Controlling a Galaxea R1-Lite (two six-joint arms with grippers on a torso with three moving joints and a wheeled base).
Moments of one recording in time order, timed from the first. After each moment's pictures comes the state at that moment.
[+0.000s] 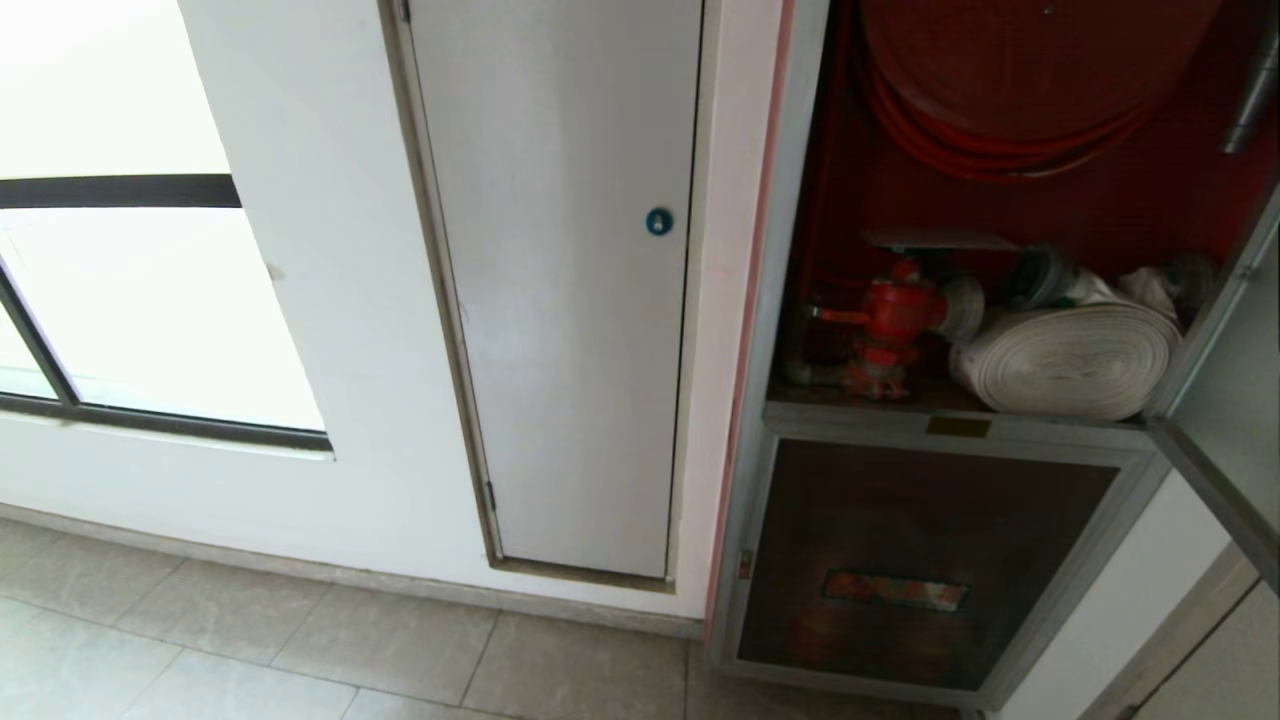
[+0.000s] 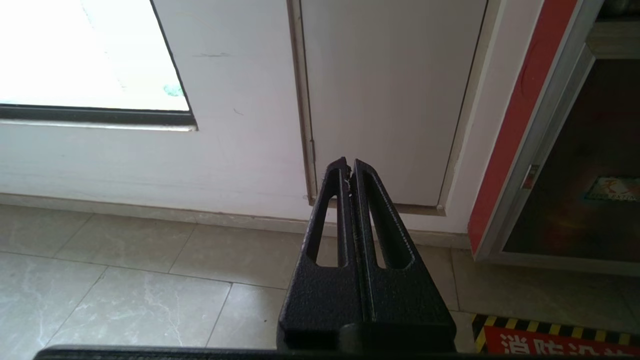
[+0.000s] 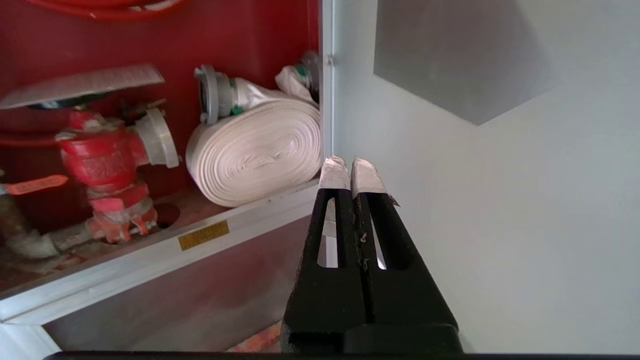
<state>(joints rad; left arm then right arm) 0.01 0.00 0.00 -0.01 -0.03 0.03 -0.07 1.12 -0.54 -0.76 -0.68 -0.08</state>
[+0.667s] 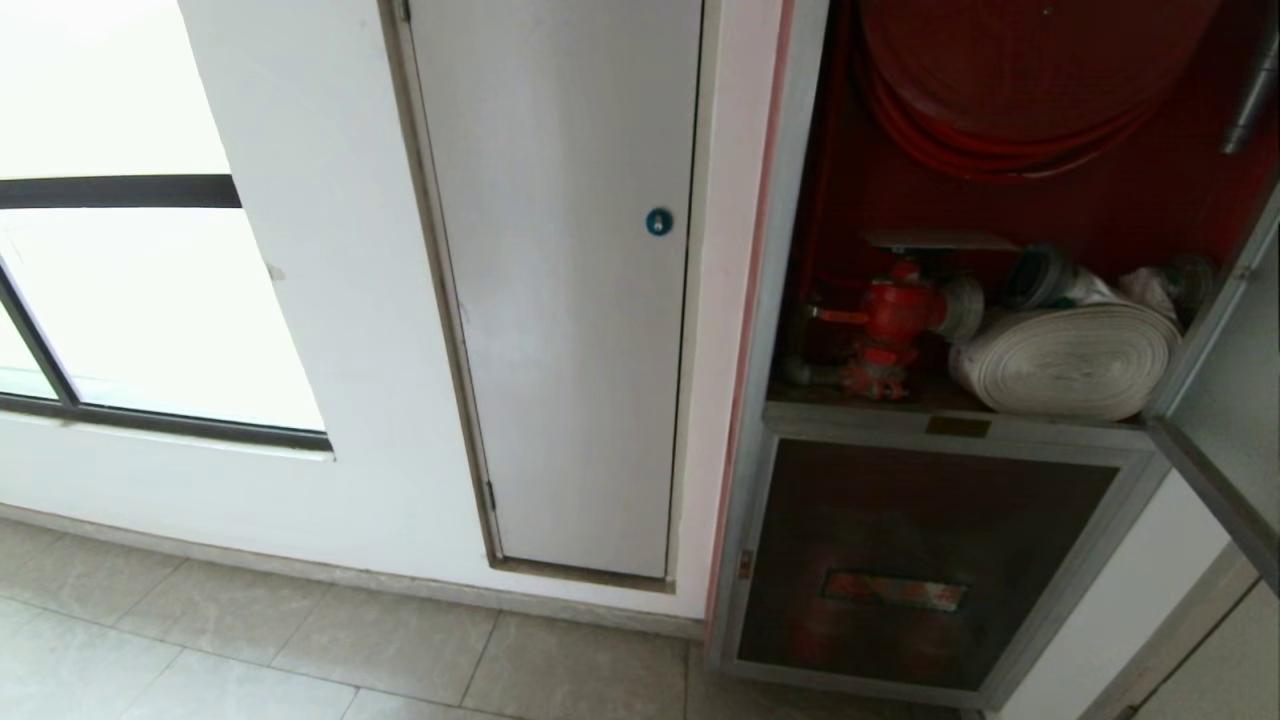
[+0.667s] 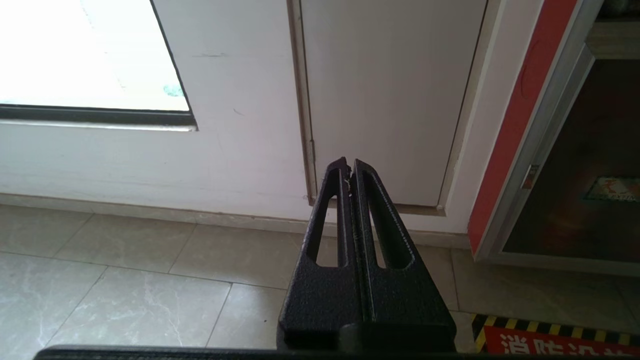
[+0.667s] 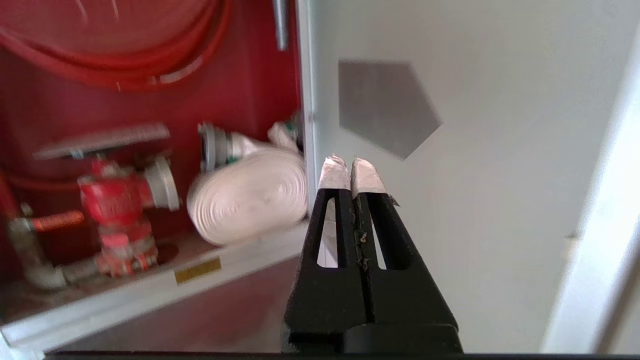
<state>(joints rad) 0.01 0.00 0.00 -0.01 -0.03 0.04 -0.05 0.77 -0.40 -0.77 -0.66 -0.20</state>
